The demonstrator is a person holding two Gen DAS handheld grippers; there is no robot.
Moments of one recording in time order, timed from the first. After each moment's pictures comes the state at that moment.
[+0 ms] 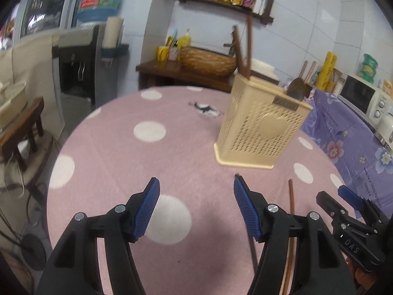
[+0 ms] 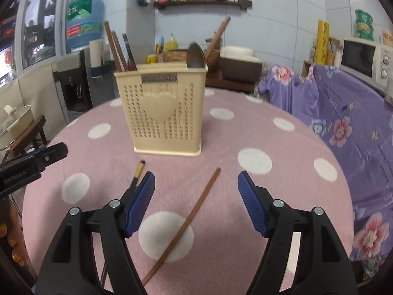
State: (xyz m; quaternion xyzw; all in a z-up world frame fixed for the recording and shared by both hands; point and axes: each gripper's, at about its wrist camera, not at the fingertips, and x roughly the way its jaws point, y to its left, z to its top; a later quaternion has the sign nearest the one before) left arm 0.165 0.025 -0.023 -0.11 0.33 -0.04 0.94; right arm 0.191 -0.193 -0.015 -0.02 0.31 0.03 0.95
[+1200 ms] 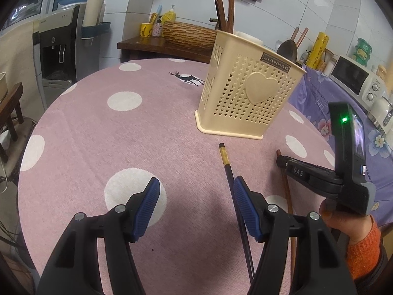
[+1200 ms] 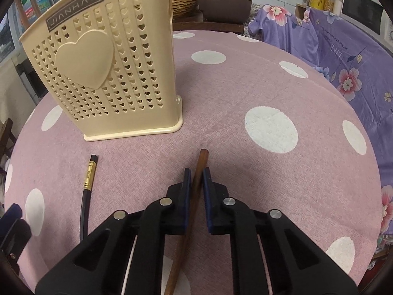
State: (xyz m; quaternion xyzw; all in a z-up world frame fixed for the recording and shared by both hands) left arm 0.175 -0.001 -0.050 -0.10 0.38 -0.09 0.91; right arm 0.297 -0.199 -0.070 0.03 0.45 -0.02 0.89
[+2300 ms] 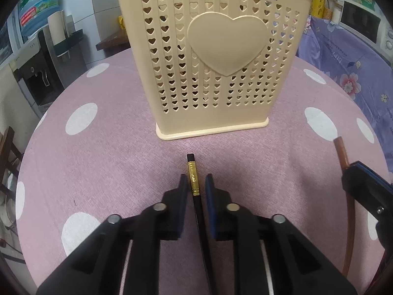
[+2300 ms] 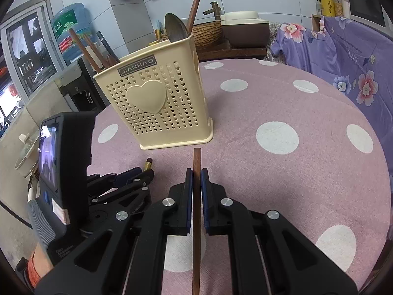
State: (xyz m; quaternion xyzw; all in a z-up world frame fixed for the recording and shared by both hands) left arm 0.245 -0.084 -0.072 0.03 0.45 -0.05 0.89; right arm 0.240 -0.218 -0.023 0.09 0.38 0.09 0.92
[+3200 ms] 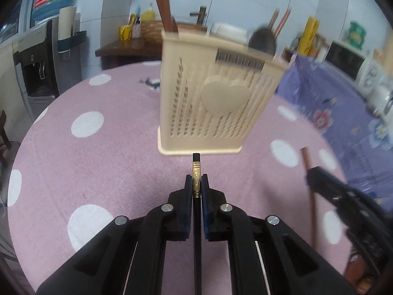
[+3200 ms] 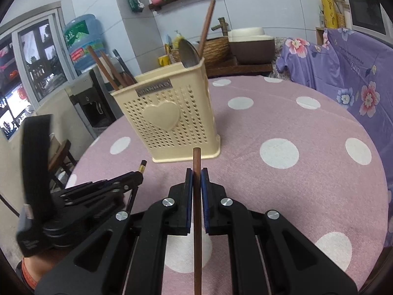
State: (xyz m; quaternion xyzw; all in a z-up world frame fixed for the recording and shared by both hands) left arm 0.210 -0.049 -0.022 -0.08 0.38 -0.12 0.92; right arm 0.223 -0.219 -0.001 0.10 0.33 0.12 0.93
